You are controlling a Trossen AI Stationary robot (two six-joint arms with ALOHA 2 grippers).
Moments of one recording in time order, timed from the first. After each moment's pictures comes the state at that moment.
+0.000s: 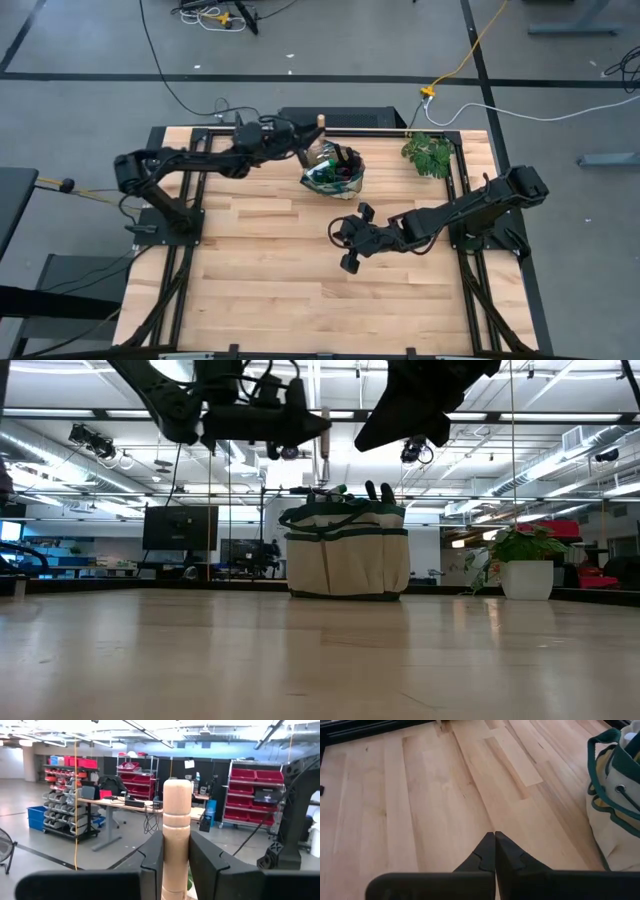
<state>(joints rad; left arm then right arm) 0.43 1.57 0.83 0.95 0.01 -0.10 0.33 1.58 1.10 -0.27 0.44 0.46</state>
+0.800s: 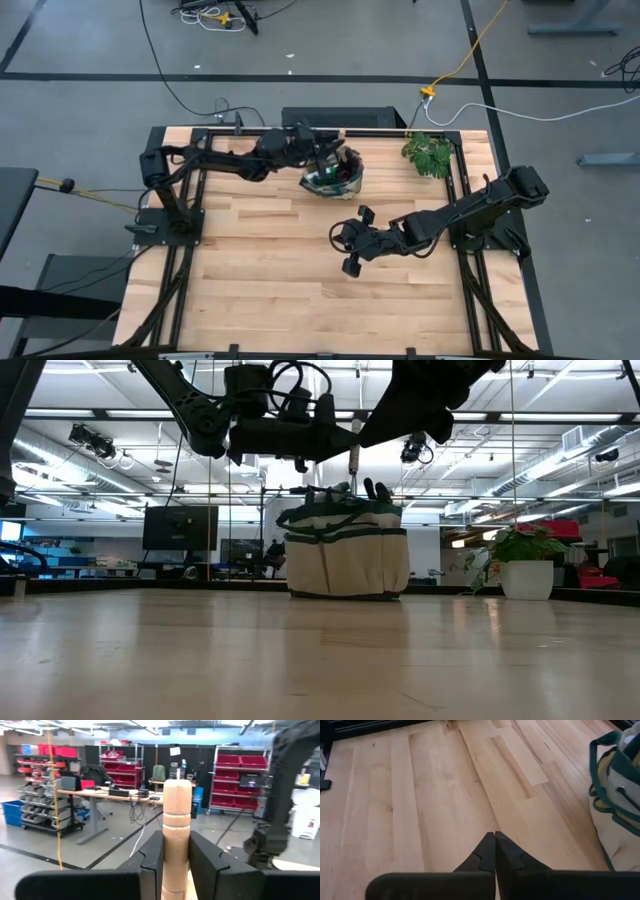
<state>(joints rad) 0.37 1.76 0.96 0.97 0.03 -0.07 0.35 1.58 1.10 -0.27 0.44 0.45</state>
